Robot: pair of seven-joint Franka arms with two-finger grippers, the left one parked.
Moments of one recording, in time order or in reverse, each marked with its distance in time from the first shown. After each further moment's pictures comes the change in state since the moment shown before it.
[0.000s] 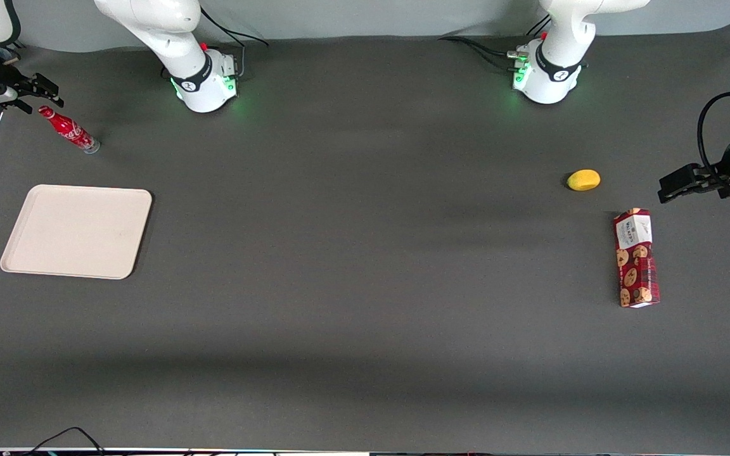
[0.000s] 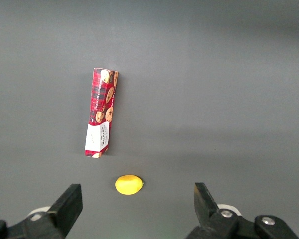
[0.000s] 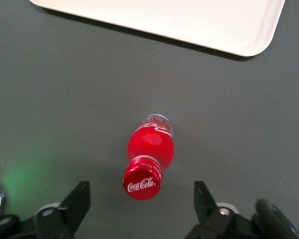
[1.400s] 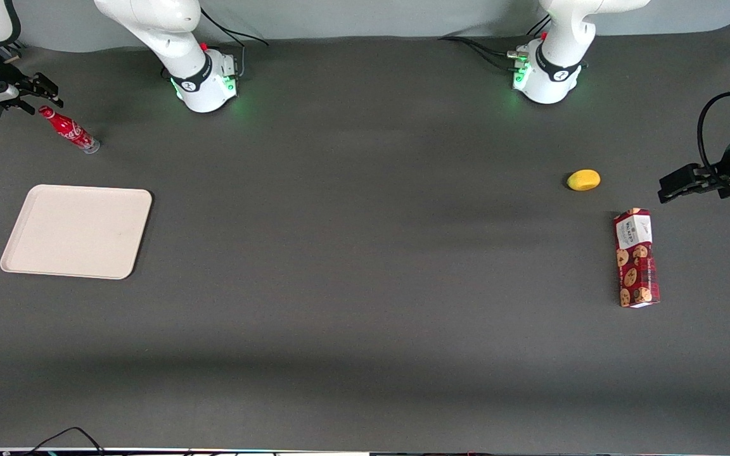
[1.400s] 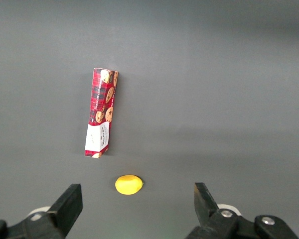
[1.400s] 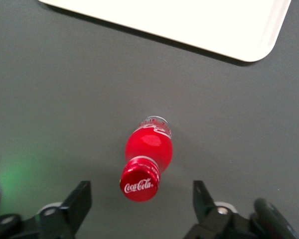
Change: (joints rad) arm 0.014 0.000 -0.015 -0.002 -0.001 0.014 -0.038
